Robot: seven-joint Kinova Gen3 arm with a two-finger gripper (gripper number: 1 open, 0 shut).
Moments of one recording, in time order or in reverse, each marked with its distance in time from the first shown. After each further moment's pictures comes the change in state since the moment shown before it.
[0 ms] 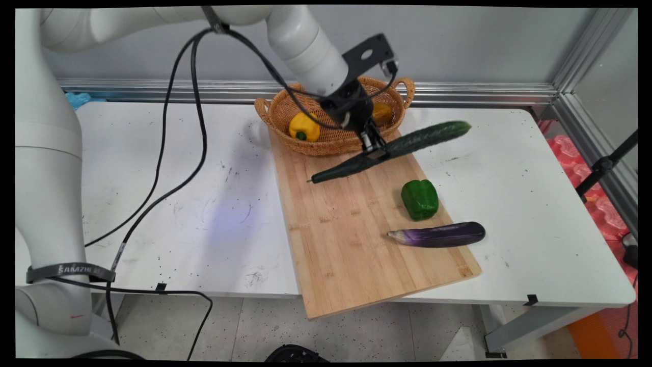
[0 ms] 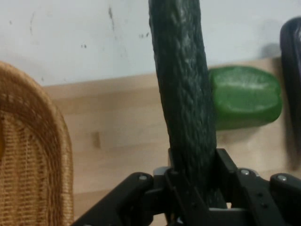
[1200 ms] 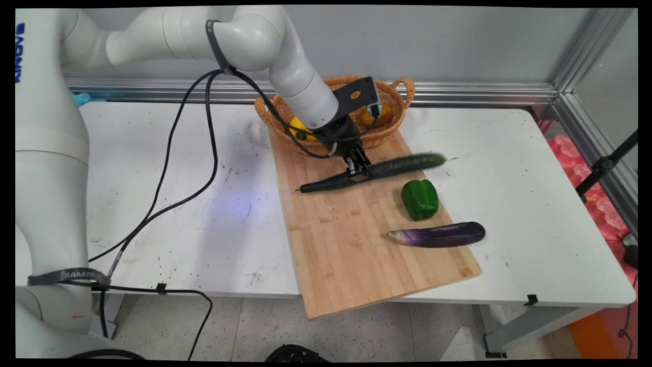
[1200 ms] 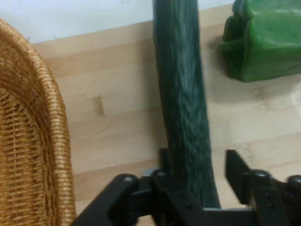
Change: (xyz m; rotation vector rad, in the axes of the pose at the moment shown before) arm -0.042 -0.014 0.054 0.003 -0.048 0.070
